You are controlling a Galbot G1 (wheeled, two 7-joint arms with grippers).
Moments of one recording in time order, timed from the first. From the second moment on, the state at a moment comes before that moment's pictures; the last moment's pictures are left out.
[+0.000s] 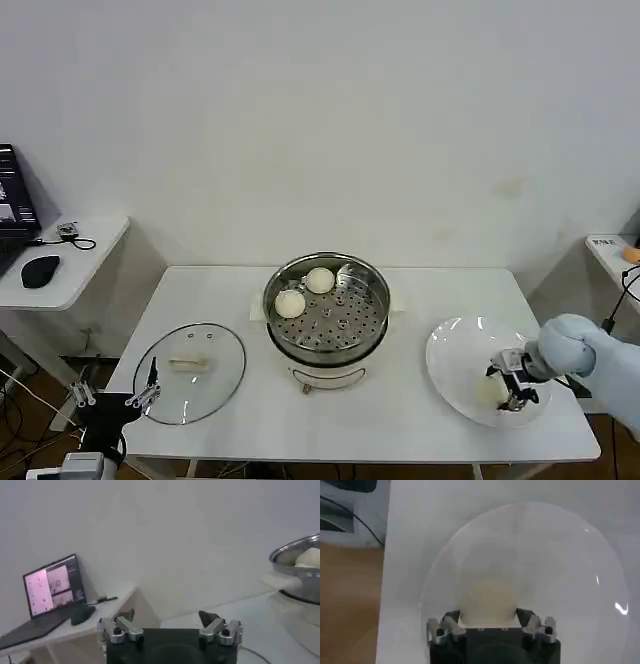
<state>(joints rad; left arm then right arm) 1.76 -1.35 -0.80 -2.24 0.01 0.15 -0.08 -0.38 0.43 -0.55 1.50 -0.19 -0.20 -1.03</state>
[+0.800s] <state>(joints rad) 1.76 -1.34 -0.81 -2.26 0.00 0.15 -0.08 0.09 0.47 -0.68 1.48 -0.04 -0.20 -1.13</state>
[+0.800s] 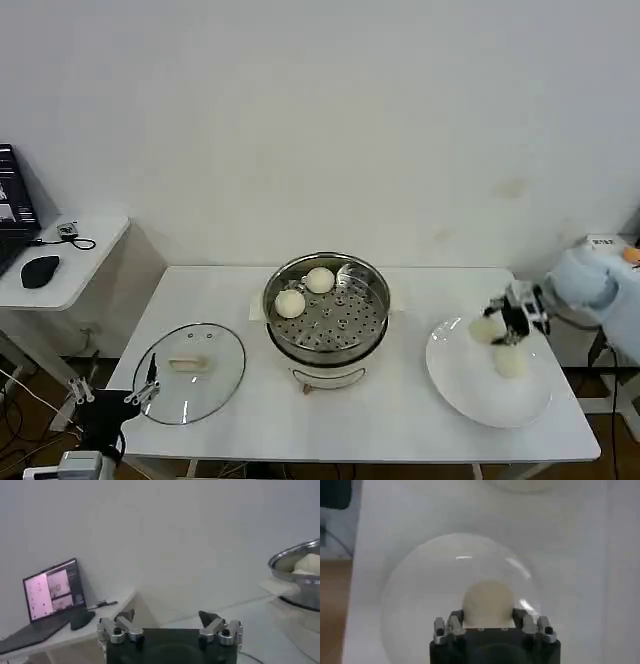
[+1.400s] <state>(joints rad) 1.75 -1.34 -0.84 -2.25 0.00 0.16 -0.08 0.50 0.79 -0.97 1.45 0.09 -0.22 -1.12</state>
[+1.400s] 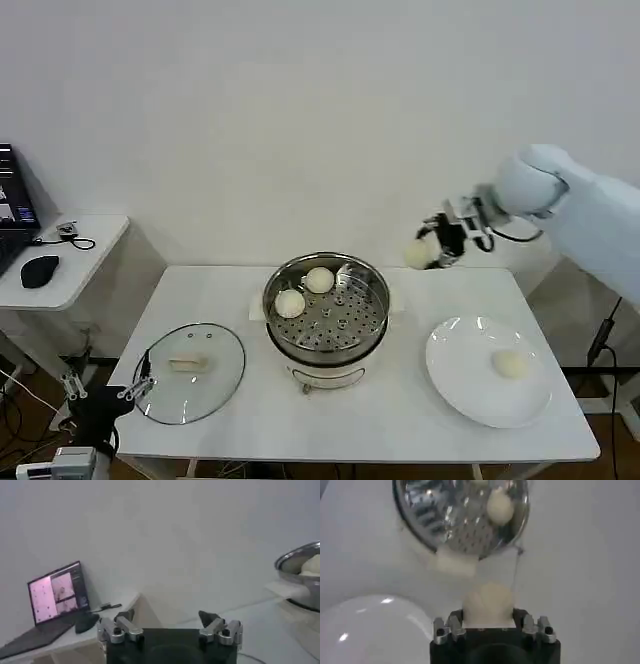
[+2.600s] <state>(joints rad) 1.77 -1.35 -0.88 -2.26 0.00 0.15 -0.07 0.41 1.11 -1.17 1.40 0.02 -0.07 -1.11</state>
